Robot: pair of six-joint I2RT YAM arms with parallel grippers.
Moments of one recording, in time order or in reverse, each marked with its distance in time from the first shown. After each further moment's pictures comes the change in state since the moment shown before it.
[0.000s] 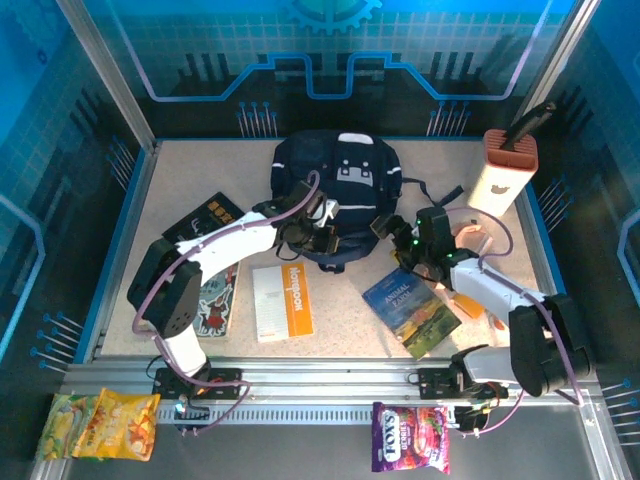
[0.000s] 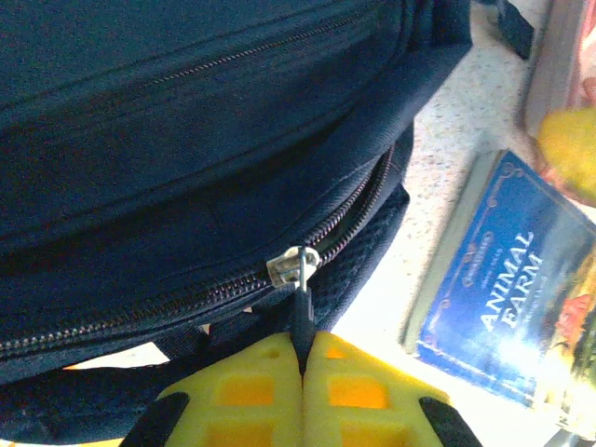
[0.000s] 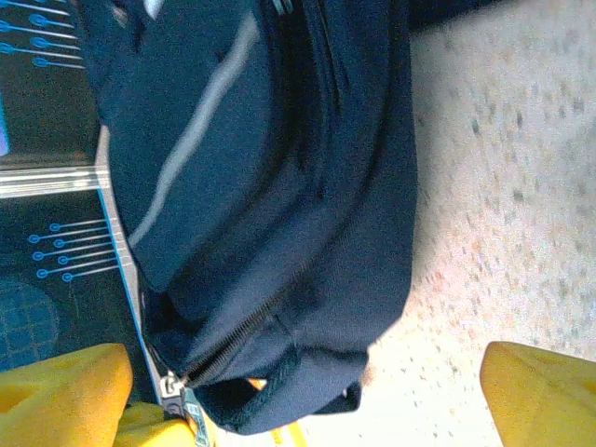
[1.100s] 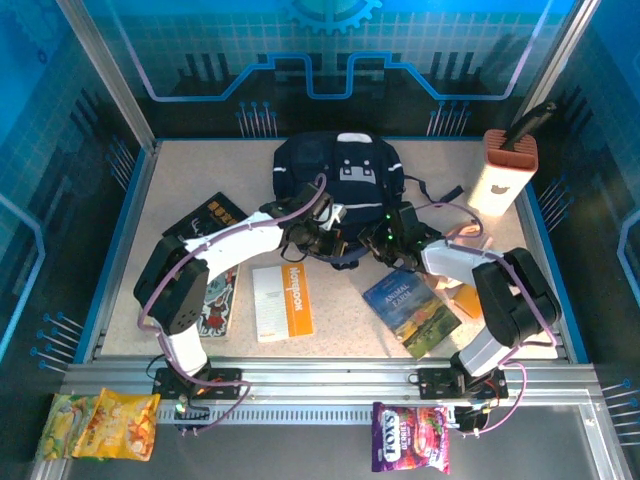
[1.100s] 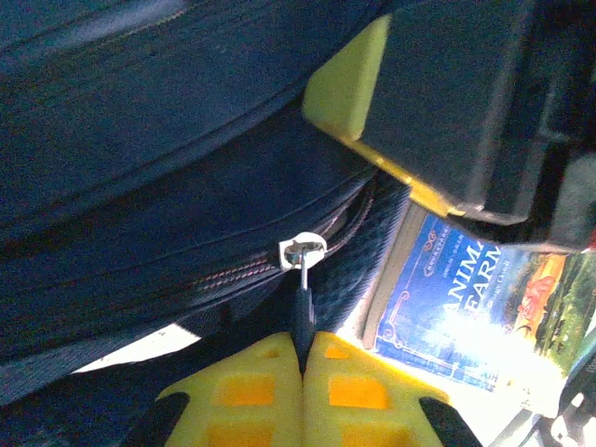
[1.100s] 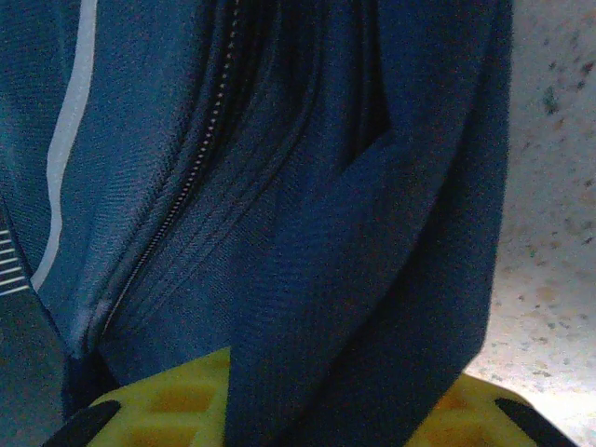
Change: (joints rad) left arm -0.013 0.017 0.003 -0.009 0.034 -0.006; right arm 0.093 0.282 0.161 0.013 0.097 0.007
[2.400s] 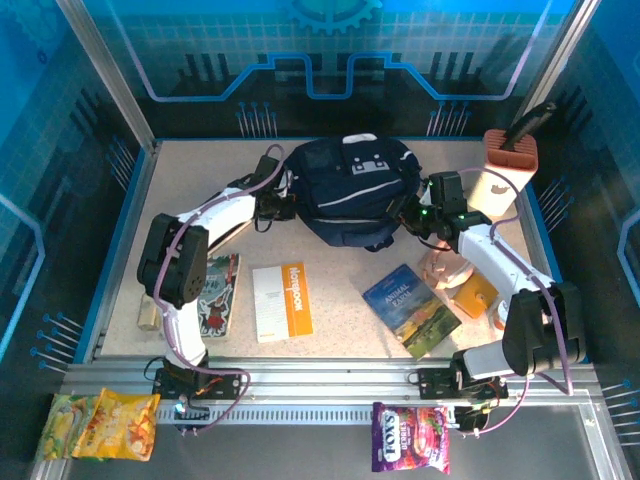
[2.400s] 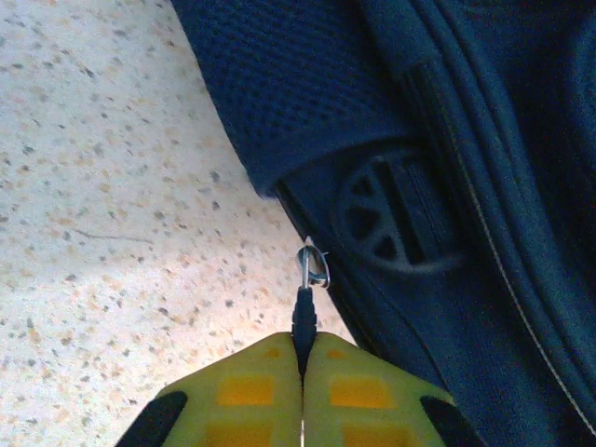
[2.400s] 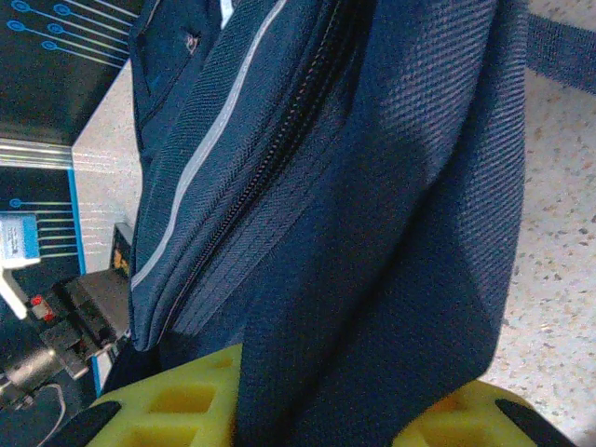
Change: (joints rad) left arm 0.328 0.172 0.106 0.087 -0.237 0.098; right arm -0.219 -0.185 0.185 -0.323 -0.161 -0.346
